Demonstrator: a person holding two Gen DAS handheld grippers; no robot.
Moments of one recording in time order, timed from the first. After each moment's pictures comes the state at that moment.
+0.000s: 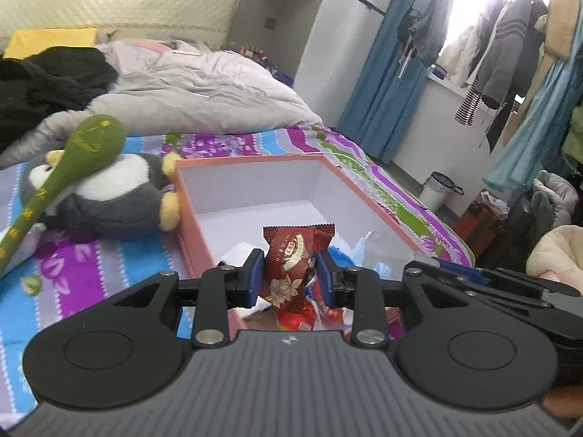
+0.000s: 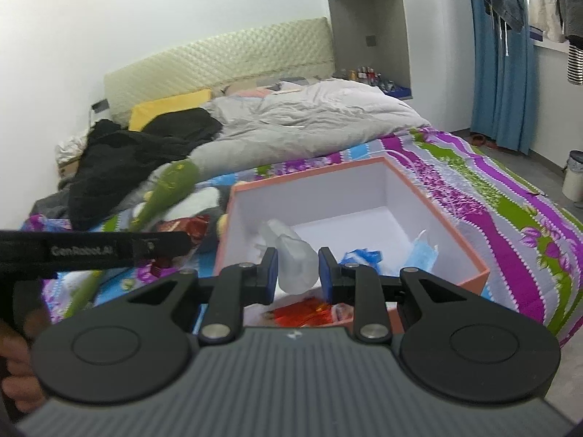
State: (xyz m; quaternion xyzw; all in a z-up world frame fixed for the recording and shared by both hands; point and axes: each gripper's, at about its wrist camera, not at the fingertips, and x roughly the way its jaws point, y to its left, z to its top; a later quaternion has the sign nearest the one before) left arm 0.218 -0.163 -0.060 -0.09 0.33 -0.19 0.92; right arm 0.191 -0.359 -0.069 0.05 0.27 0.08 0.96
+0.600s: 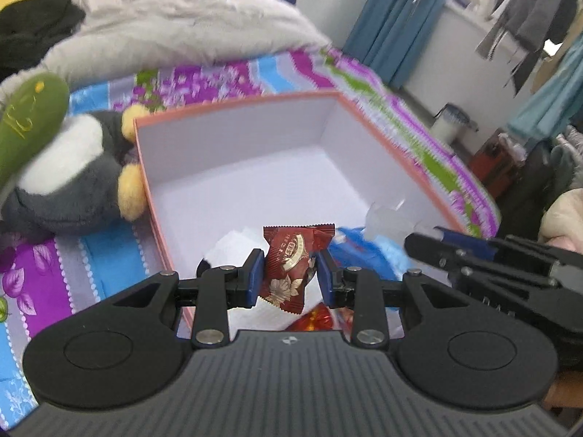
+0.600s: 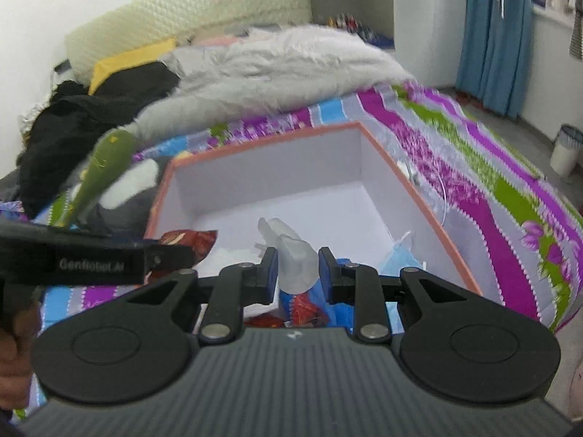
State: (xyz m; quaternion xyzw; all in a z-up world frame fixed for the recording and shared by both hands) left arm 0.365 -0.209 -0.115 -0.05 0.47 -0.18 0.86; right arm 0.304 -0.372 -0.101 0.03 0.38 0.04 0.92
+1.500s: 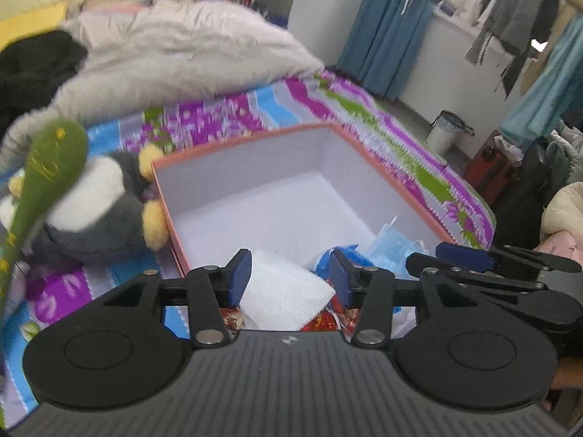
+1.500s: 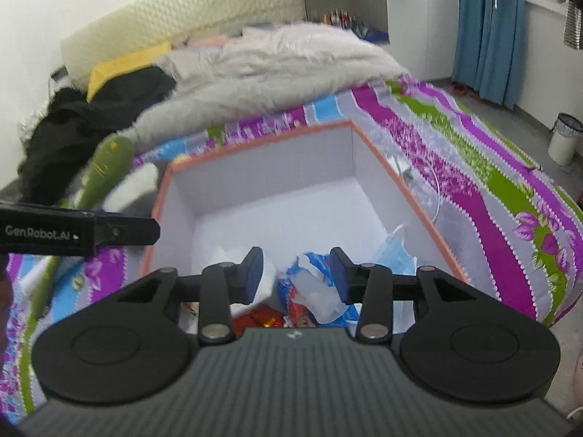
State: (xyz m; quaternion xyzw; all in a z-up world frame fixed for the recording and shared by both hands) left arm 0.331 -0.191 -0.059 -0.02 0.41 -0.20 0.89; right arm 0.272 -0.384 -0.072 0.05 0.35 0.06 0.93
